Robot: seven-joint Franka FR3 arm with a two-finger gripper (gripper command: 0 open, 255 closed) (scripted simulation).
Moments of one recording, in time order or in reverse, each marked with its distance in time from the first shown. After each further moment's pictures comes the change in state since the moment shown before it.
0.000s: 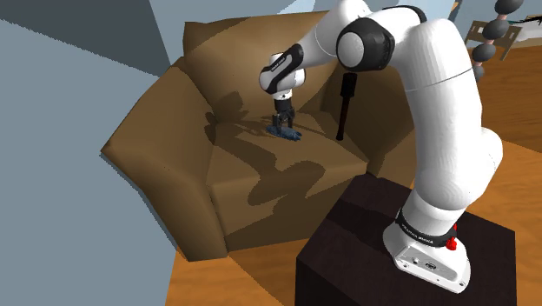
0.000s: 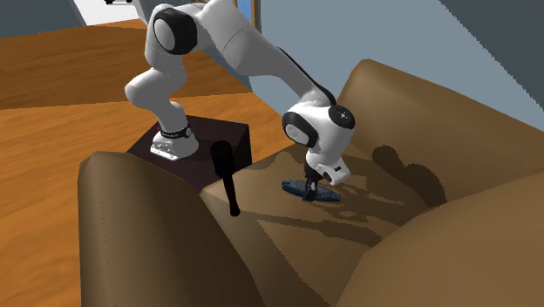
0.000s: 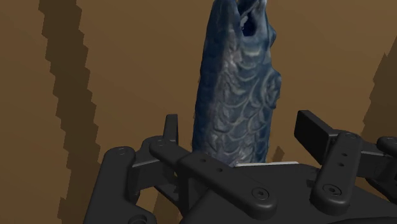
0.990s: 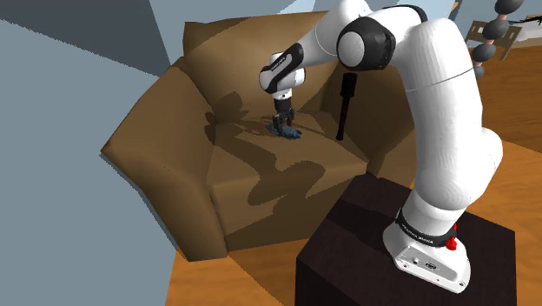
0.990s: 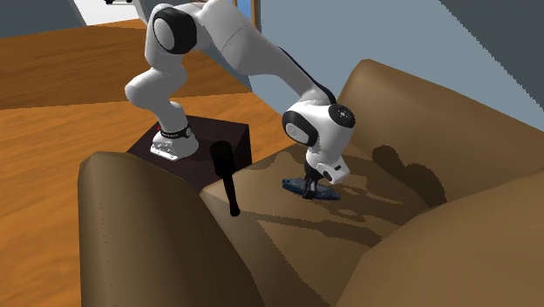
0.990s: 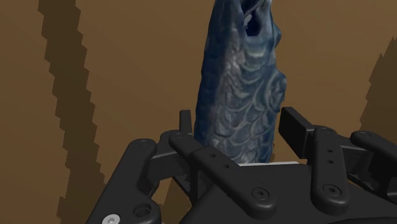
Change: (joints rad) arm 0.002 -0.006 0.000 -0.003 -0.001 -0.003 0.002
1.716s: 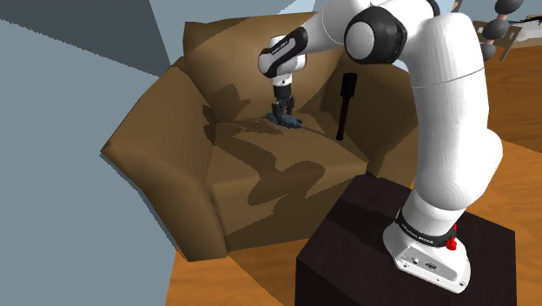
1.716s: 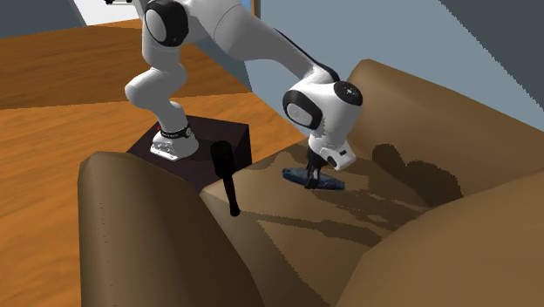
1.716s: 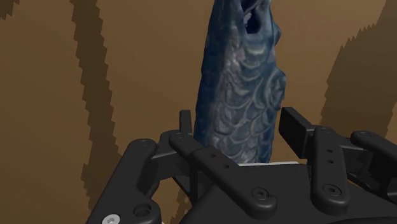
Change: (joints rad) arm 0.003 -0.073 -0.009 0.042 -0.015 -0.115 0.011
